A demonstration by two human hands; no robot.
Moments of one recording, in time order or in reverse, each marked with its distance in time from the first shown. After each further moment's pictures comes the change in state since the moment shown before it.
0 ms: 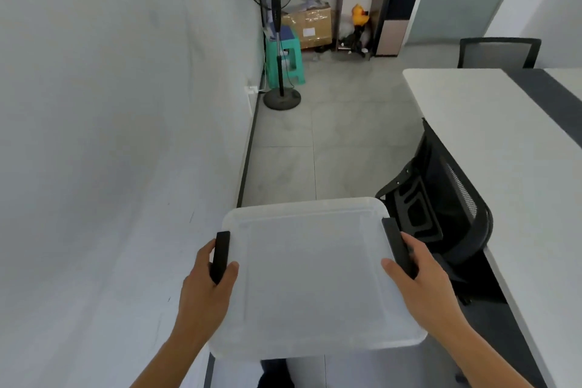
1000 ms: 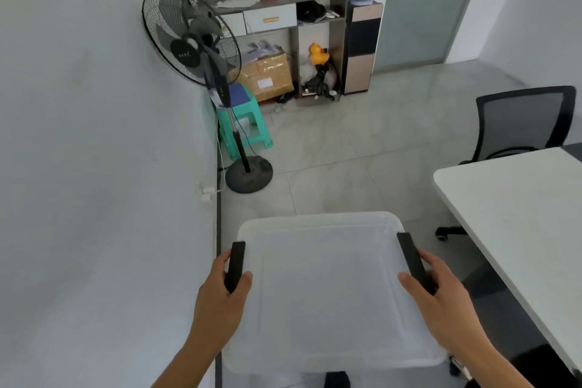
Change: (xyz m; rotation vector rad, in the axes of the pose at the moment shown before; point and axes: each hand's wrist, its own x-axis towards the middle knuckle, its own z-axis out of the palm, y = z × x) left_hand 0.709 0.287 0.155 0.024 -0.205 0.142; right_hand 0.667 -0.220 0.023 0.115 0.199 0.156
